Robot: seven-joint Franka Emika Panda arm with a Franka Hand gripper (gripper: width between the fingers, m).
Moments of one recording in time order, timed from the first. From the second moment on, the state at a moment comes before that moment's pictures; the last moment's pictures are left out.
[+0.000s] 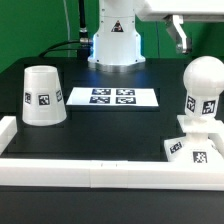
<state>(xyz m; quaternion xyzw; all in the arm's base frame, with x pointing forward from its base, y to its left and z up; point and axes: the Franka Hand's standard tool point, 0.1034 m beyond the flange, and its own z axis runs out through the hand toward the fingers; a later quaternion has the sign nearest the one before) 0.613 0.094 0.169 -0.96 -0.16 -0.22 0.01</state>
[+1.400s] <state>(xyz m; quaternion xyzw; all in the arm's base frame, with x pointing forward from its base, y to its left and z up) 0.614 0.087 0.139 -0.98 -0.21 0.01 0.01</state>
